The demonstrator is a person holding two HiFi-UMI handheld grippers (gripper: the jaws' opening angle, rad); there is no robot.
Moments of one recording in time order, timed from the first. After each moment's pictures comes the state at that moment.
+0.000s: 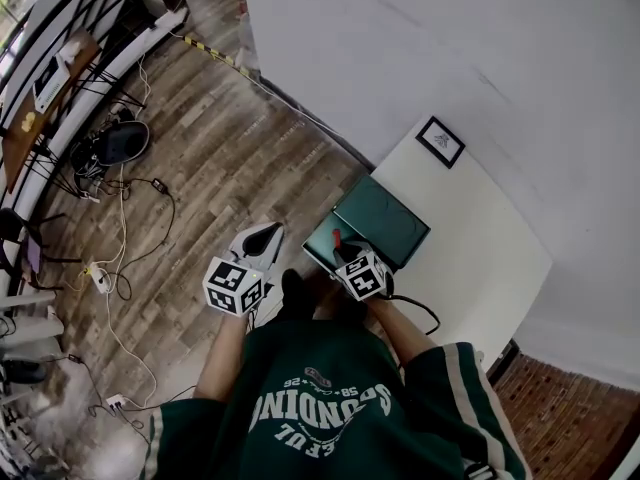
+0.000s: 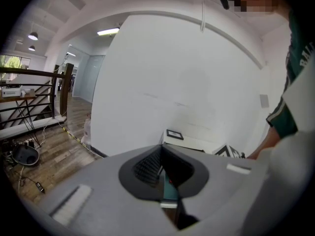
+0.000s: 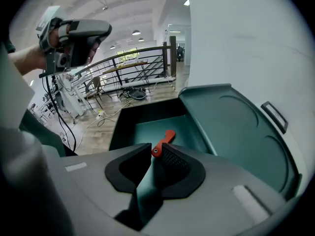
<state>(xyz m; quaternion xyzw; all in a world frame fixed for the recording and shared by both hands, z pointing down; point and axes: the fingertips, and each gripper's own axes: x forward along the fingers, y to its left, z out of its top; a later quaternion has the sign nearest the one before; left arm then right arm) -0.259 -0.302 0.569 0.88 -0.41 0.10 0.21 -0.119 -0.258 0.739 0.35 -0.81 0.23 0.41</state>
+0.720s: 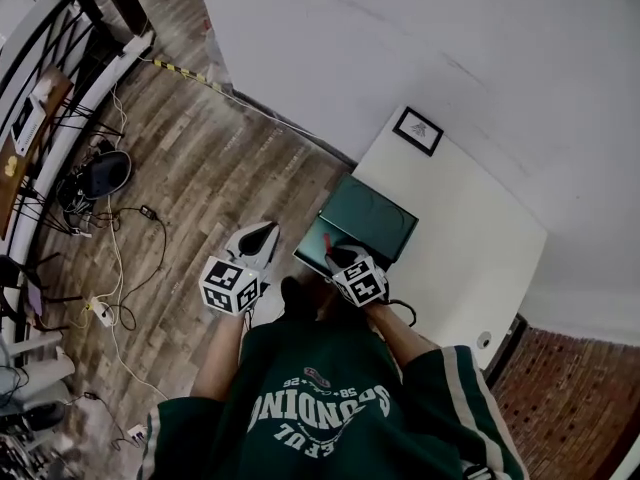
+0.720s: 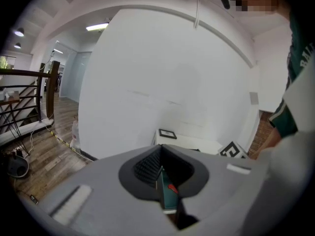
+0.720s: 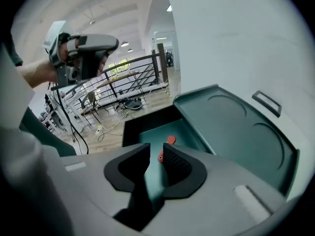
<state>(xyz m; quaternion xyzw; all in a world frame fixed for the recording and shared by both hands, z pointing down) -0.243 -0.328 0.565 0.91 -0.35 0.11 0.20 -0.123 -0.257 0.713 0.39 -0.81 0.26 0.34</state>
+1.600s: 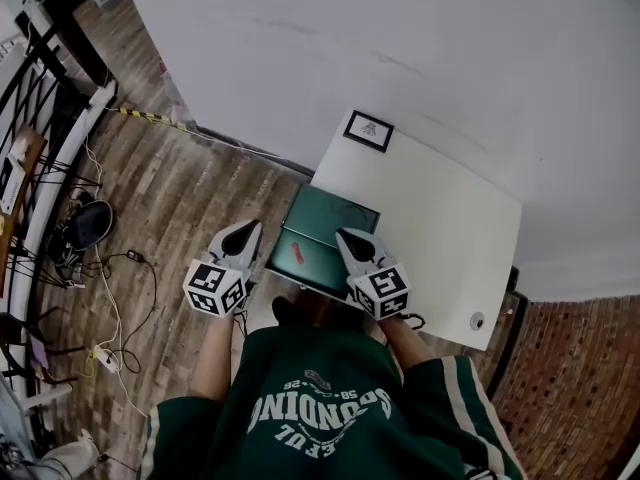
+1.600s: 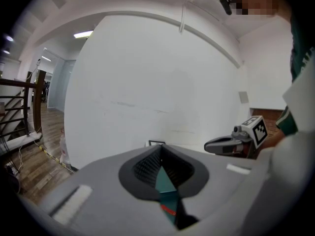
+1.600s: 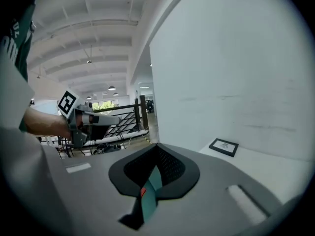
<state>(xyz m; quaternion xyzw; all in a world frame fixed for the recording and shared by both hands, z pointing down) -0.185 -0.337 0.514 0.94 -0.31 0.09 0.14 -0.028 -0.270 0.521 0.55 -0.81 0.14 0.11</state>
